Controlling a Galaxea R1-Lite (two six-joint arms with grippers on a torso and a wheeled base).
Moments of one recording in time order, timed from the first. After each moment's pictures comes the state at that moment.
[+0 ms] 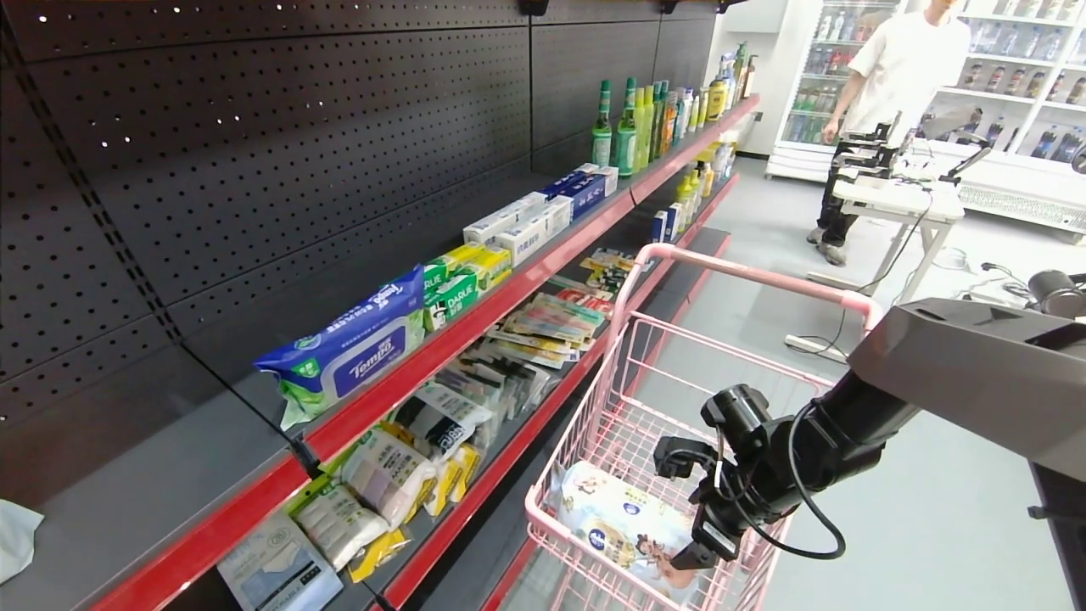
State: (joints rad) left arm 0.00 0.00 0.00 0.00 0.00 0.01; right arm 0.32 2.34 -0.96 -0.12 0.26 -0.65
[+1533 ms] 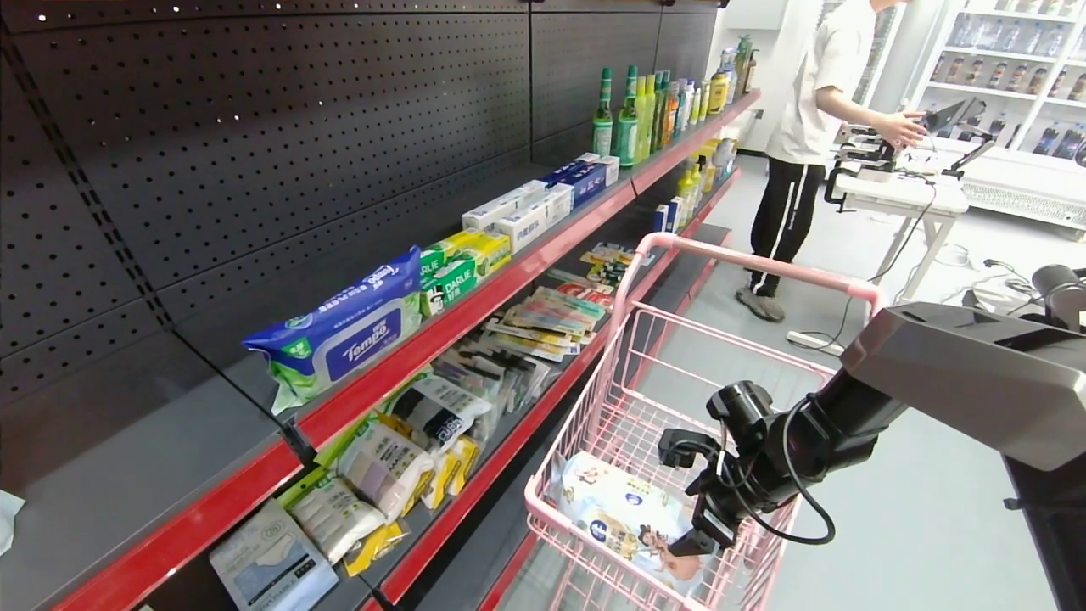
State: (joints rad) left arm 0.00 0.00 0.00 0.00 0.00 0.01; right arm 0.26 2.41 -1.03 -0.12 0.34 -0.70
